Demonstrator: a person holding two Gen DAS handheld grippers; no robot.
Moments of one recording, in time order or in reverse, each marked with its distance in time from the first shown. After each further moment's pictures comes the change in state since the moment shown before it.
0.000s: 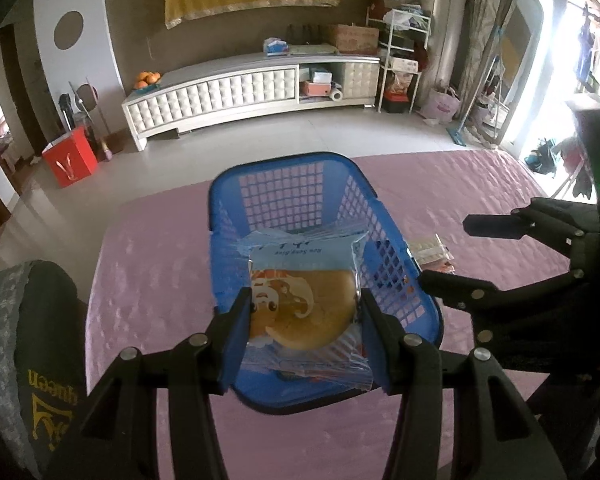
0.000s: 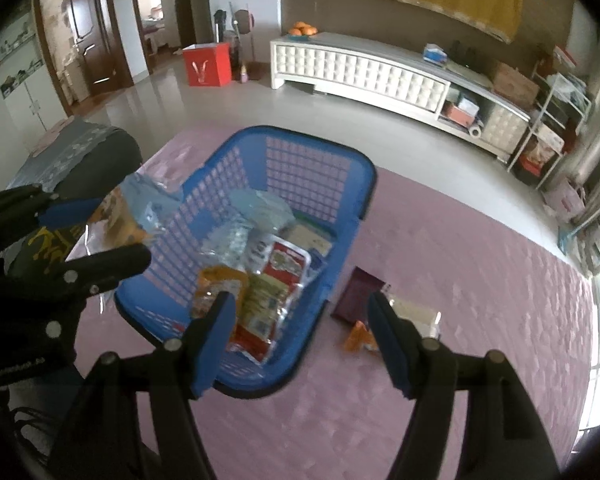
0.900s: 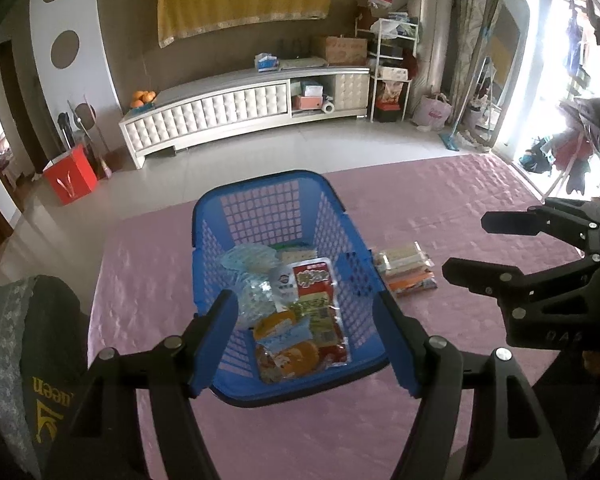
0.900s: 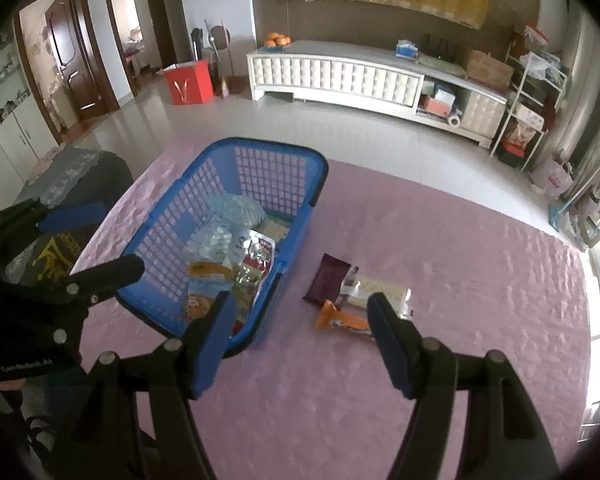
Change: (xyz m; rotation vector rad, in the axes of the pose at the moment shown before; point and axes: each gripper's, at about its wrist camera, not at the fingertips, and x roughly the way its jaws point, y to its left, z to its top) left arm -0.031 -0.036 -0.001 0.040 -0.054 0.010; right arm -0.044 -0.034 -0.018 0.087 -0.035 -0.010
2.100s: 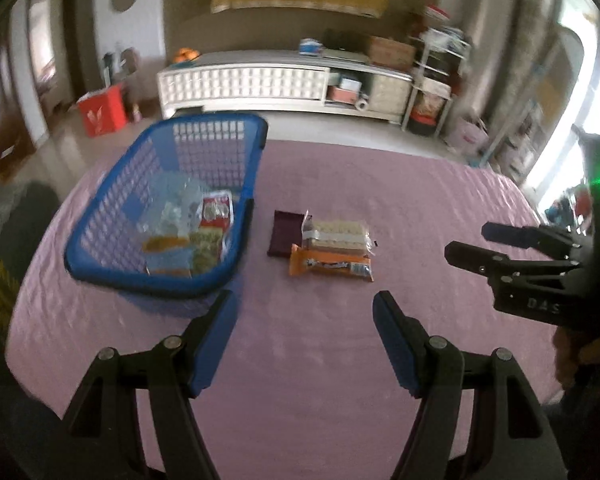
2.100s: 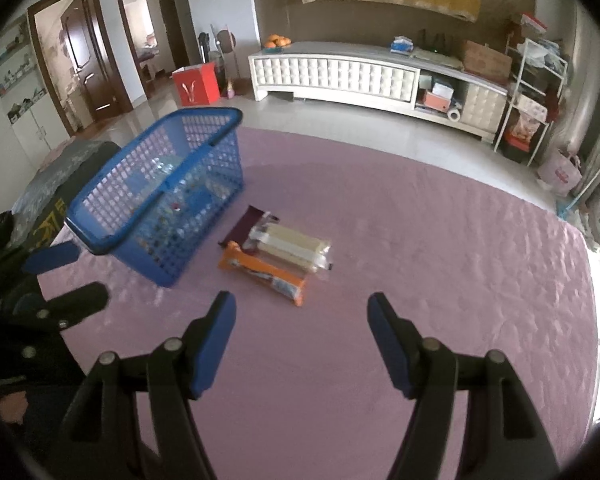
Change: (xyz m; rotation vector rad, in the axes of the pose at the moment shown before) left arm 0.045 -0.143 -0.047 -0.302 0.011 0.096; right arm 0.015 -0.136 -0.066 -0.026 -0.027 0.086
